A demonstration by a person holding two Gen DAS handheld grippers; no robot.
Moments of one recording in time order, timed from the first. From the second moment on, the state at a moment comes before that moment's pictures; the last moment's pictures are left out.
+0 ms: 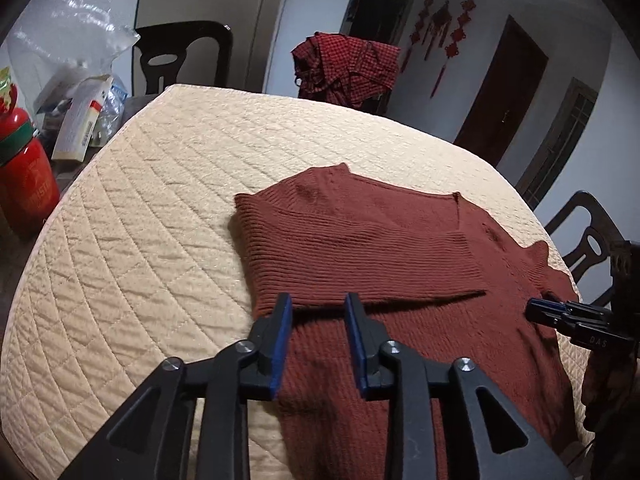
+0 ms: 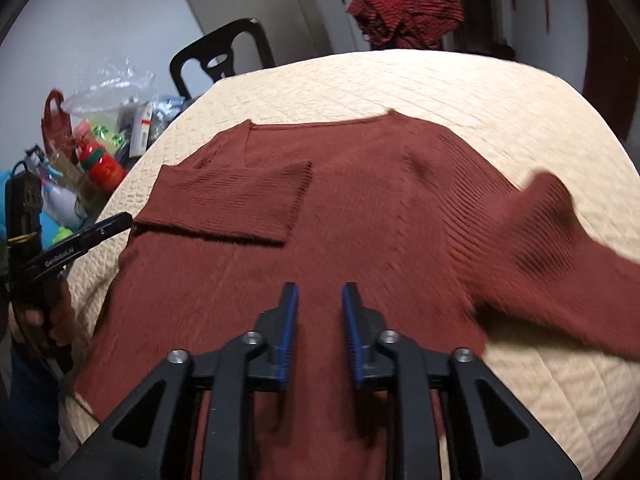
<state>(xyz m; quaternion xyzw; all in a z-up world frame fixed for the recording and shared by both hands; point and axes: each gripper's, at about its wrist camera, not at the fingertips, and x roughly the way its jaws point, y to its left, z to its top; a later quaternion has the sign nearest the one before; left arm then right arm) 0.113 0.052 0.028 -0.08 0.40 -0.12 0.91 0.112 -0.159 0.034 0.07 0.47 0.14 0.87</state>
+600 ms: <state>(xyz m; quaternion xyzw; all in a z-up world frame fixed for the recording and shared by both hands) 0.094 0.015 0.034 -0.06 0.41 -0.13 0.90 0.067 -0.254 0.038 0.18 0.43 0.04 0.88</state>
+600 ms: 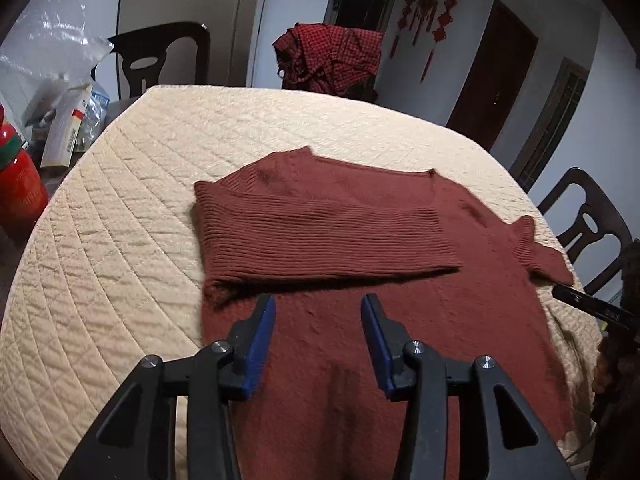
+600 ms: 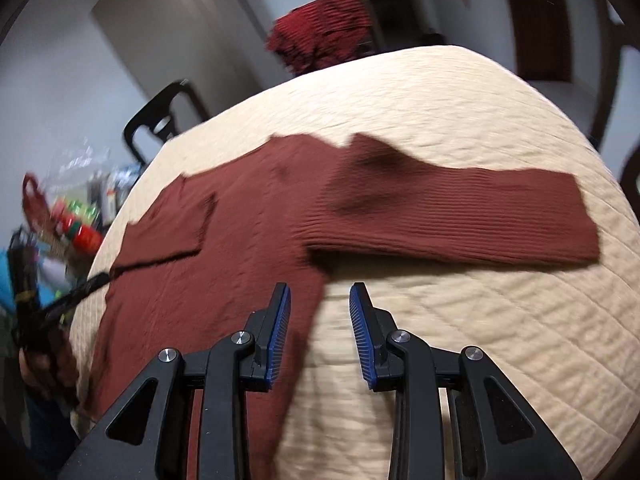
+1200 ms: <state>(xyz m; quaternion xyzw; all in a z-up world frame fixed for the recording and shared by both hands) 0.082 -0.030 0.019 -0.04 0.42 -0.13 0.90 0.052 -0.358 0.025 0.37 0.38 -0.12 0.84</state>
